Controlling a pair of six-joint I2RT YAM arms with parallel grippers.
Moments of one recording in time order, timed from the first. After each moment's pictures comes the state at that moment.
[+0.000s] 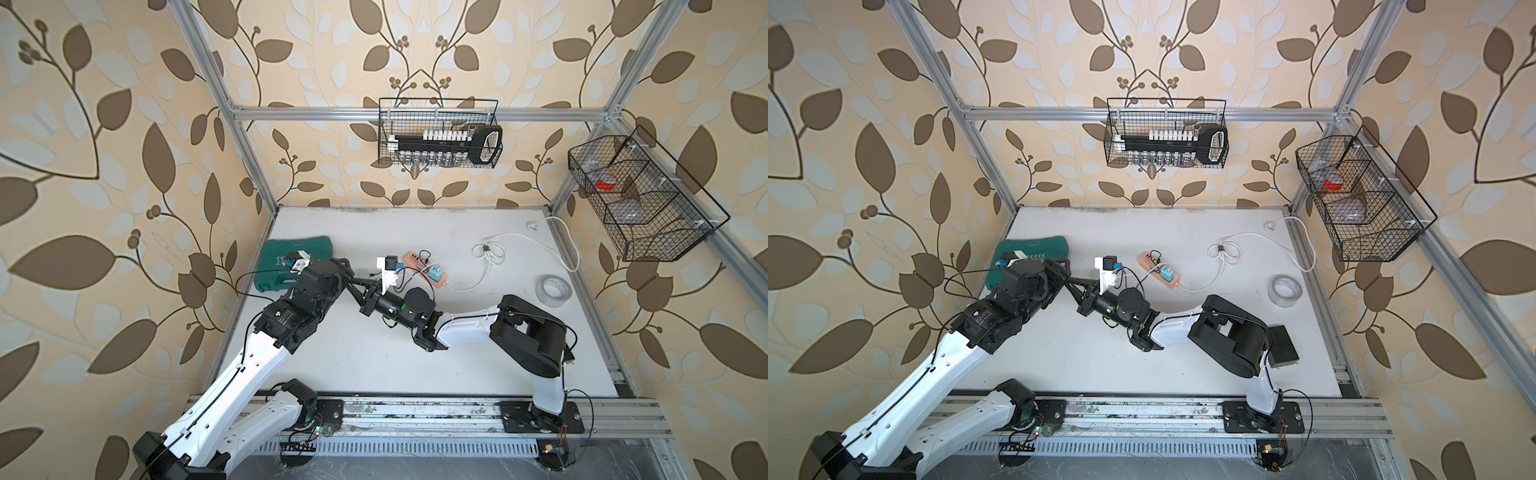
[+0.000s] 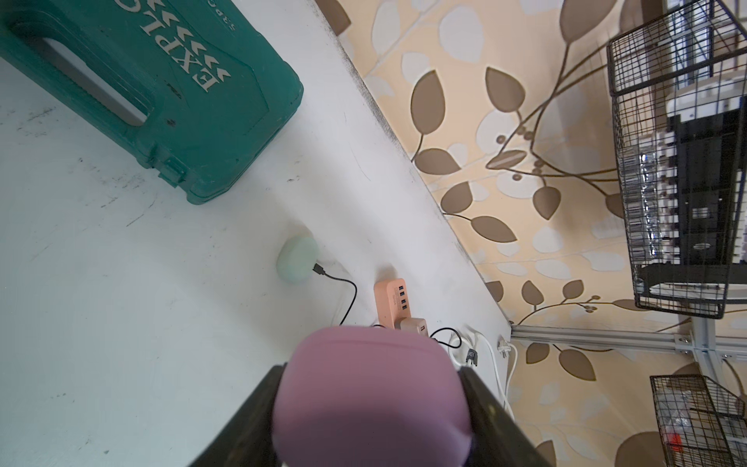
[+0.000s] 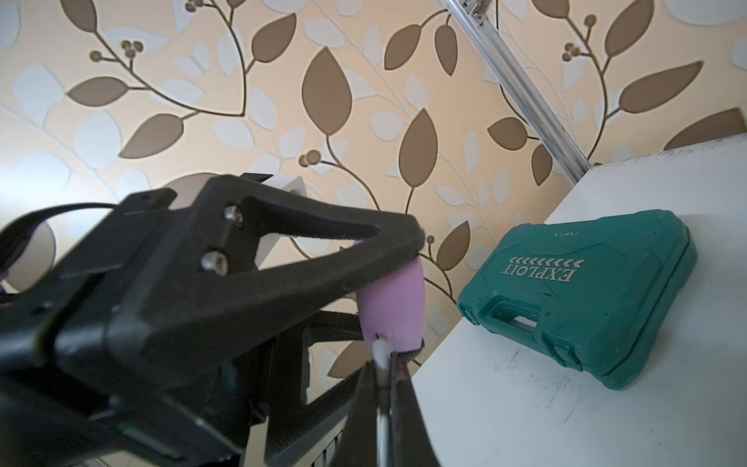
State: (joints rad) left arm -0.49 0.87 0.91 -0.60 -0.32 -1.23; right arm 1.03 1.99 1.04 1.18 -0.01 0.79
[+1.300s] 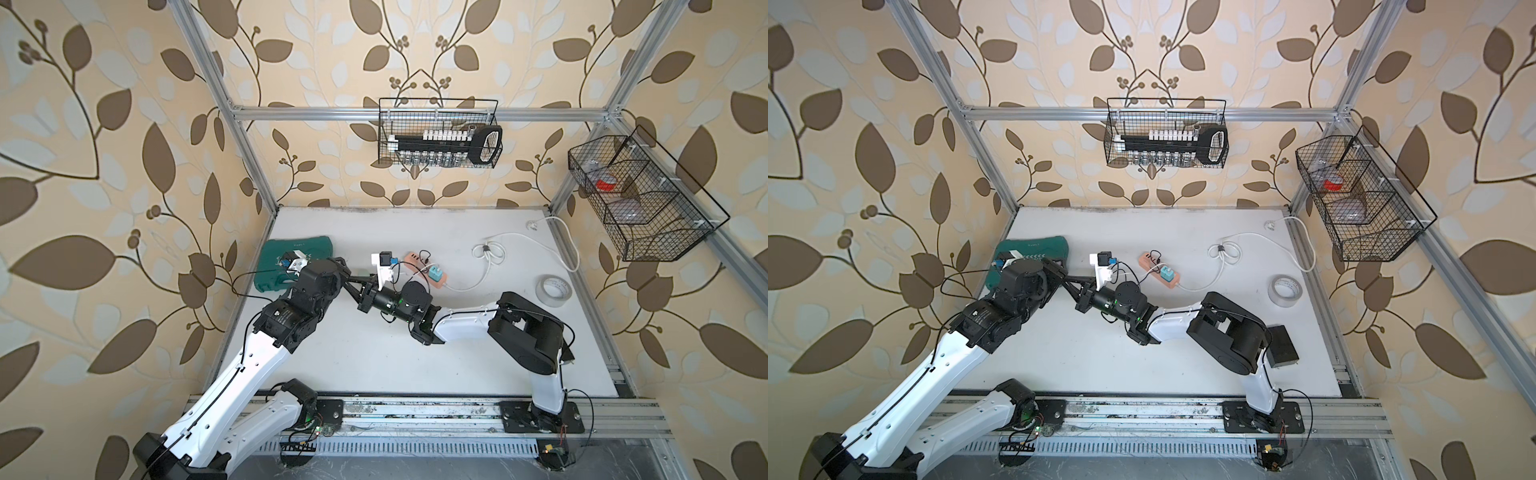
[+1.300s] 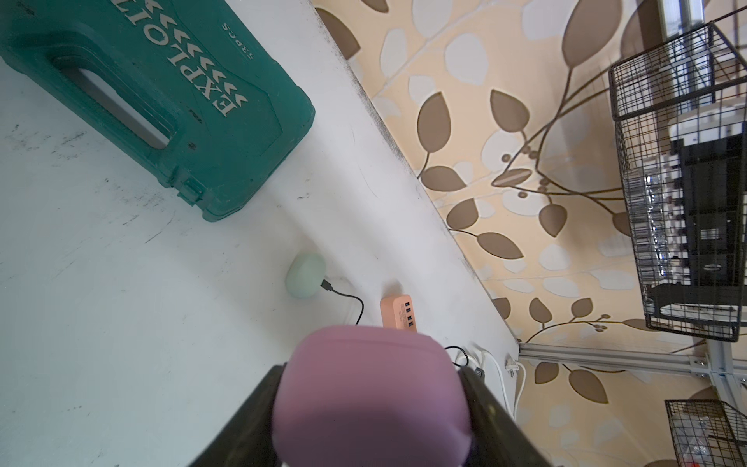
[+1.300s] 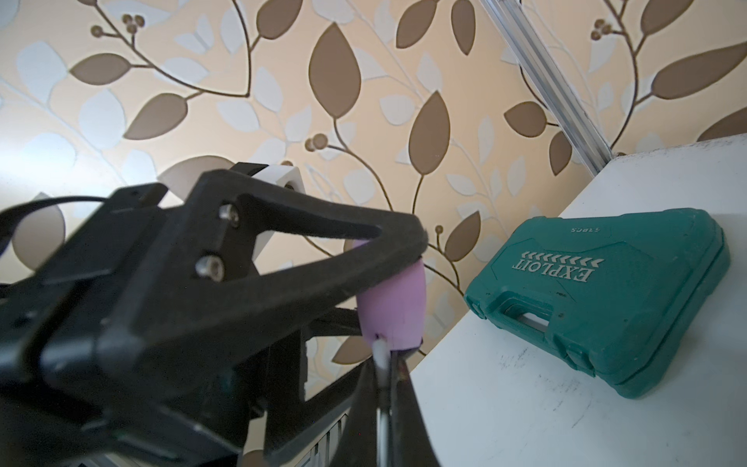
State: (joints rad) left arm -0.48 0.87 0.91 -0.60 -0.36 -1.23; right arm 1.01 2.00 1.10 1.10 -0.10 0.77
